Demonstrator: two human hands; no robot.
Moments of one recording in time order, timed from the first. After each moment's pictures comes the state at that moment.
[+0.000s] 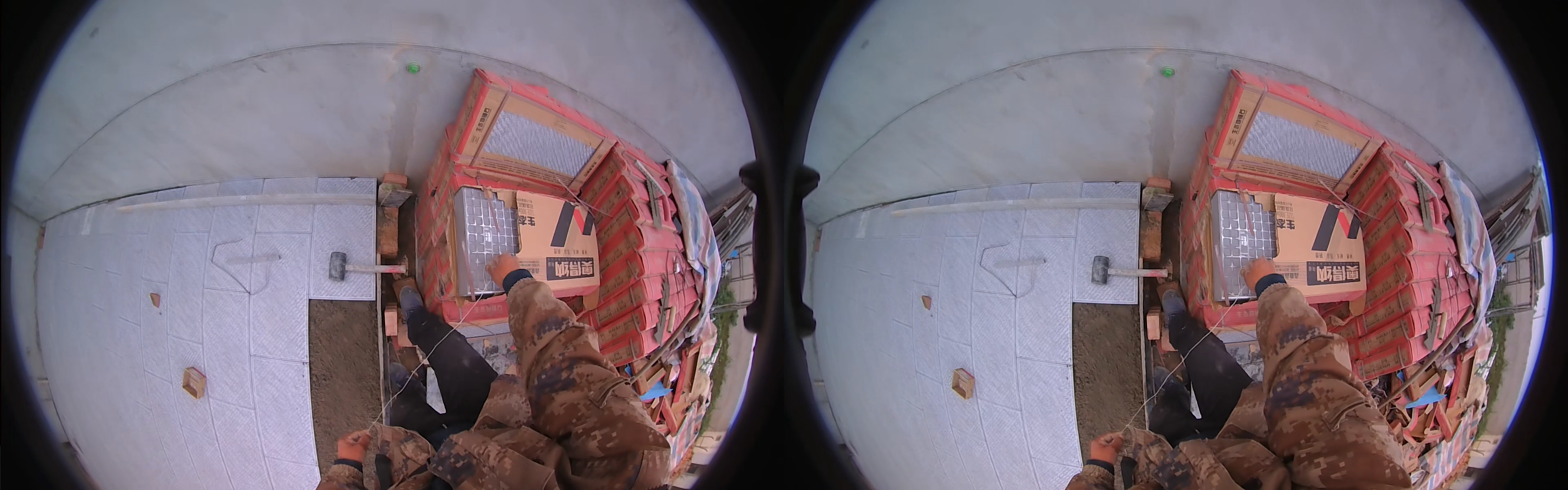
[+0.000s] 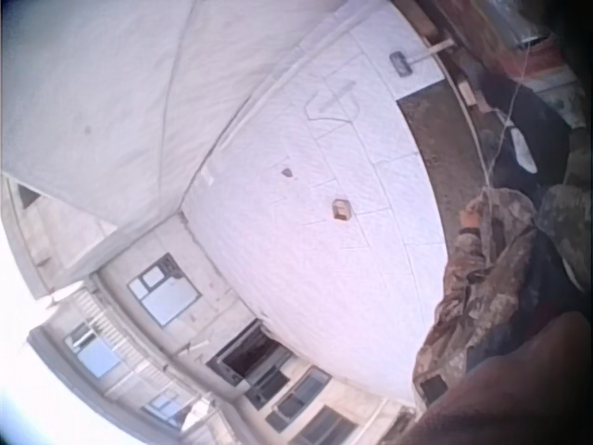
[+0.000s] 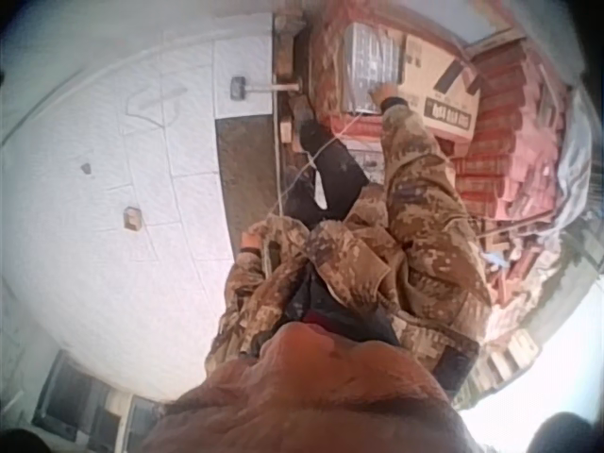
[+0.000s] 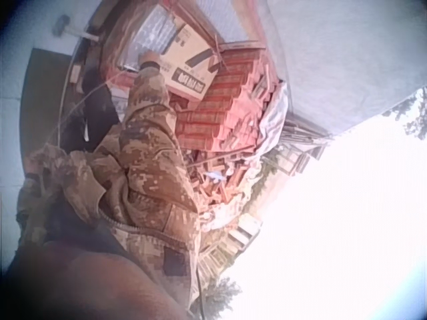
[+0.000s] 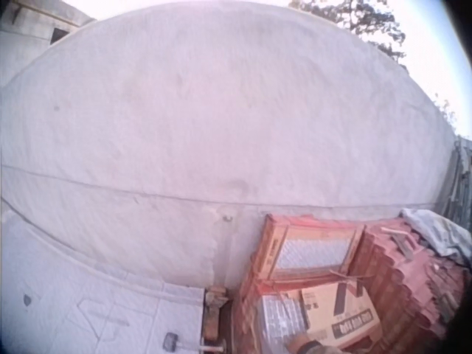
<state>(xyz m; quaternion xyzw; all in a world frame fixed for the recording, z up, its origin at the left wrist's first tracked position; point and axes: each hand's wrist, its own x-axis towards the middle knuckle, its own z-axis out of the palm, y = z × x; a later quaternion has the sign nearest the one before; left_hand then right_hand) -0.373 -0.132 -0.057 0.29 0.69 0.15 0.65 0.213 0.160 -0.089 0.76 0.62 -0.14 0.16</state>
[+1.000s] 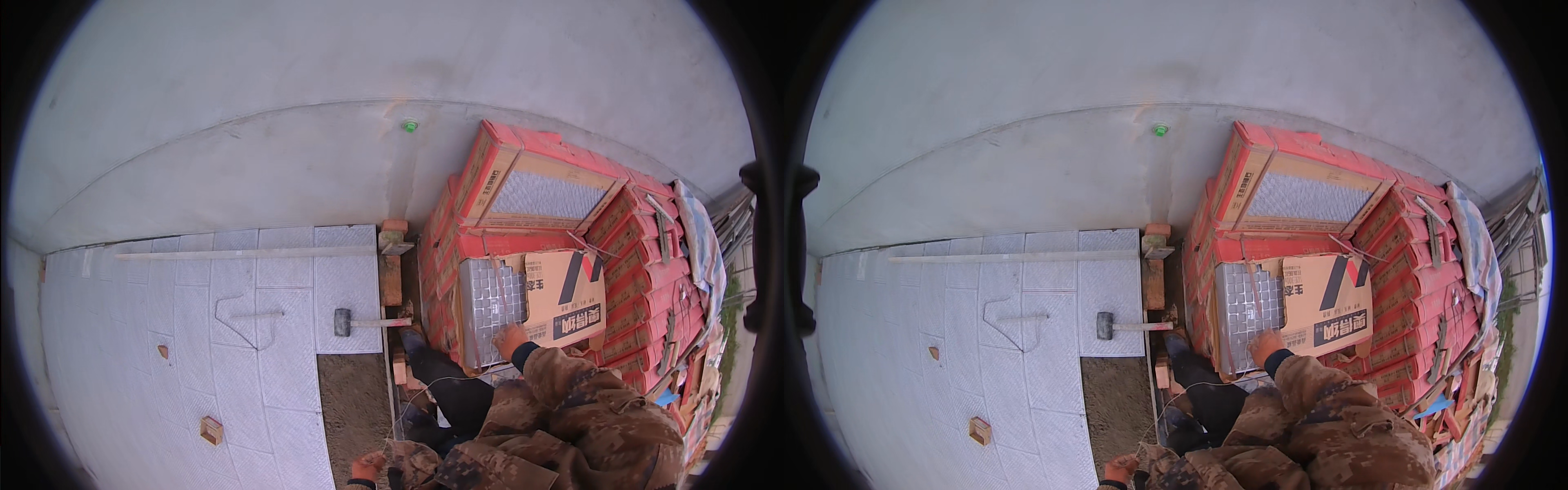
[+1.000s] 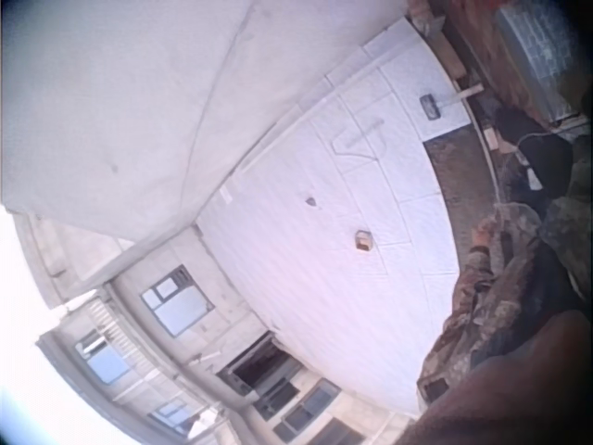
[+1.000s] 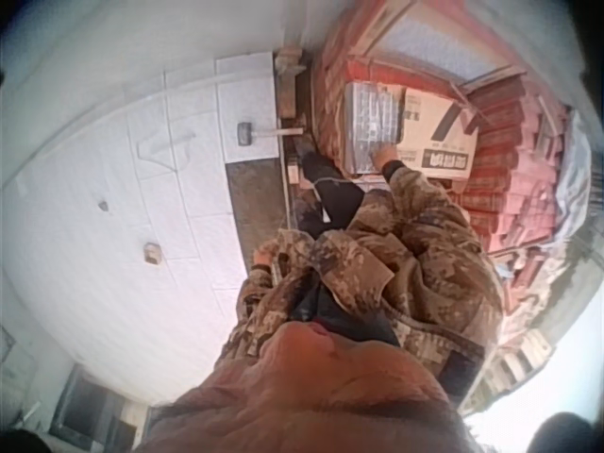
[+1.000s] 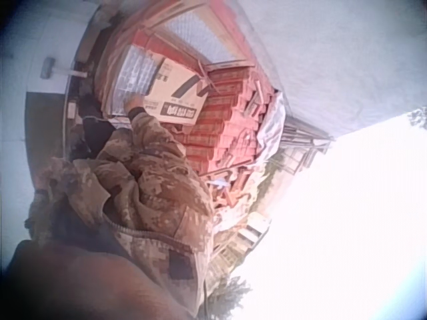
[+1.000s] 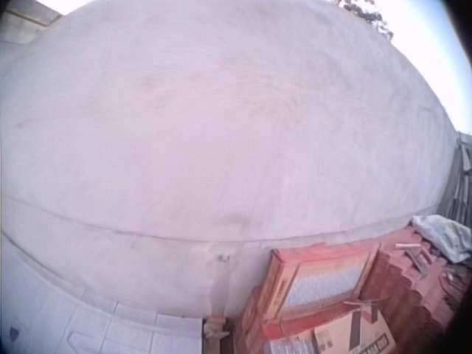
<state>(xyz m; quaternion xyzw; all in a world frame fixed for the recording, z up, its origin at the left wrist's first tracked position) -0.328 -0.008 -0.083 0.27 0.71 0.09 0.65 0.207 0.163 -0.063 0.69 0.64 -0.23 0.26</state>
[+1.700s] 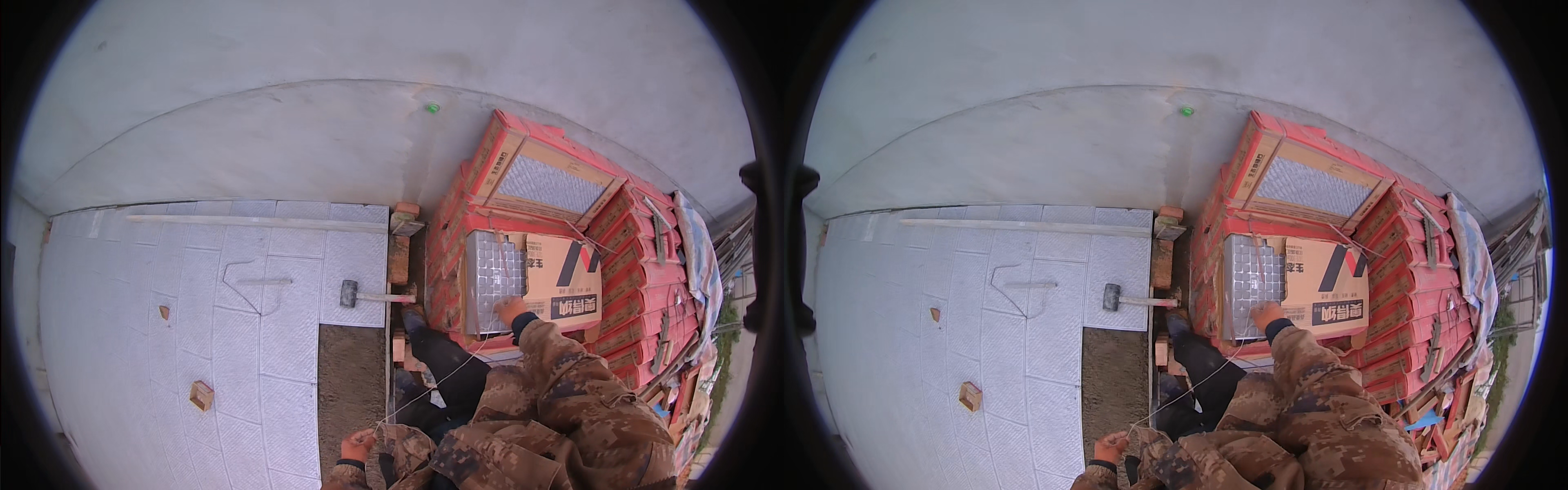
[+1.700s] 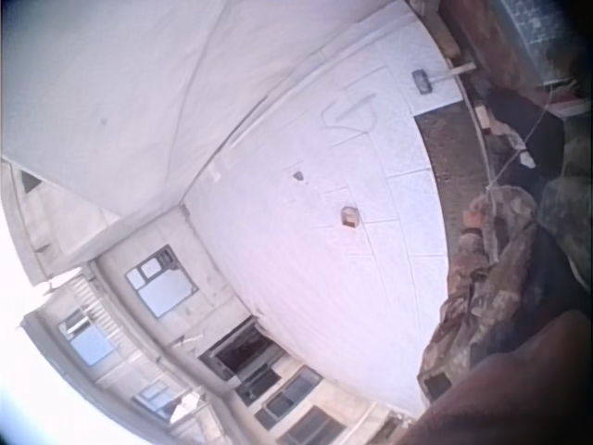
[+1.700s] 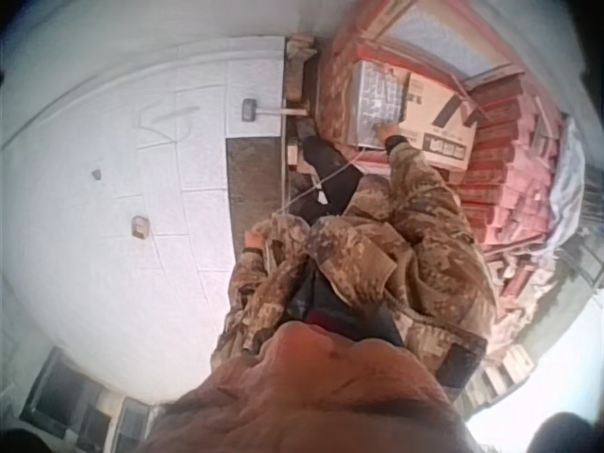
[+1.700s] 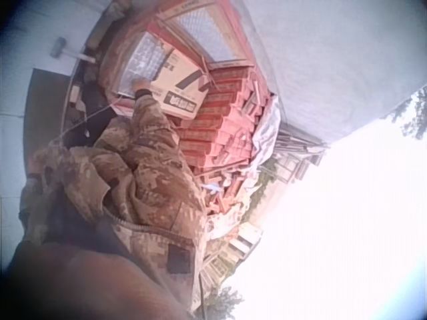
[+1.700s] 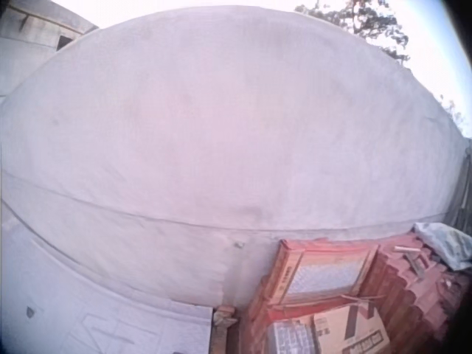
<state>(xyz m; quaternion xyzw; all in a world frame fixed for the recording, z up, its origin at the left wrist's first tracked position) -0.348 -0.044 -0.043 0.27 0.69 0.18 0.65 0.213 0.154 -0.077 0.83 0.48 -0.27 -0.10</state>
